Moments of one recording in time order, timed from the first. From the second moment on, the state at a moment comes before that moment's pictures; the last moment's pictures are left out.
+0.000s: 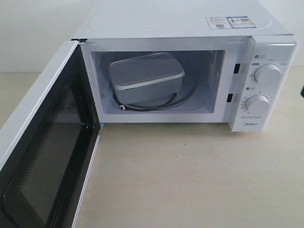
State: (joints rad) left arm 0.00 0.00 0.00 -0.09 0.31 0.00; right arm 0.27 0.56 -0.30 0.18 -0.01 0.09
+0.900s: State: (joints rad) left arm 0.00 0.00 0.00 -0.09 0.31 0.00; right arm 0.14 0.04 0.00 0.17 0.21 -0.13
